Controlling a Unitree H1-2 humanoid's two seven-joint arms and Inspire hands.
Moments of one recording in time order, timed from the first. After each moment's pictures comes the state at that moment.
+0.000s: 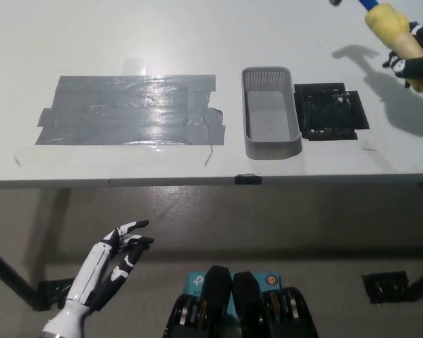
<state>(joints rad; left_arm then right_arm) -0.02 0.23 -0.08 0.04 0.17 -0.24 -0.10 -1.00 -0.52 0.11 0.70 -0.20 0.31 0.53</state>
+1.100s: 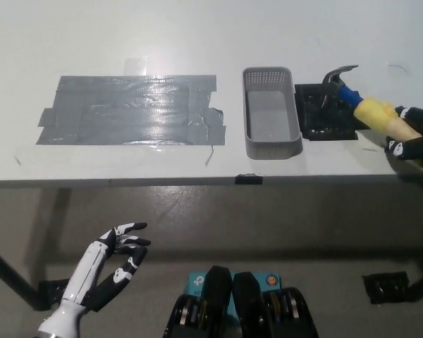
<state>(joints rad) -0.02 0.23 -0.07 0.04 0.19 -0.25 -0.10 -0.80 -0.59 0.24 0.52 -0.25 0.29 0.61</state>
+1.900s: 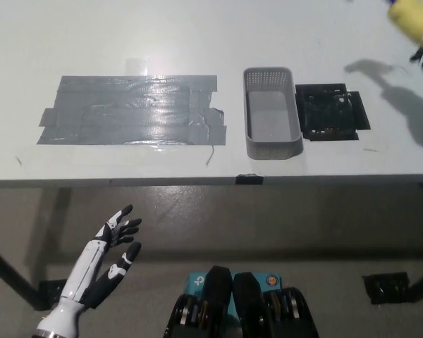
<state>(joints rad) -0.03 0.23 -0.06 0.04 0.18 -0.25 -0.10 -0.86 -0.63 0.14 0.36 -0.20 0.37 0.62</state>
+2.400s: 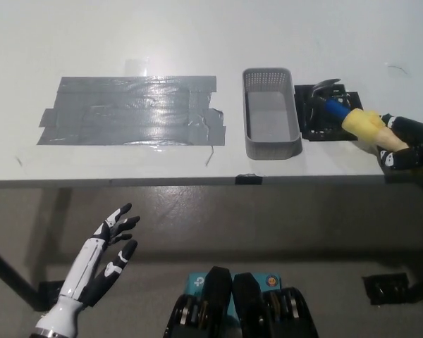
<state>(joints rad) -0.03 0.23 -0.05 0.04 0.18 -0.25 -0.10 -0.78 -0.59 0.37 0.53 -0.34 0.19 0.54</state>
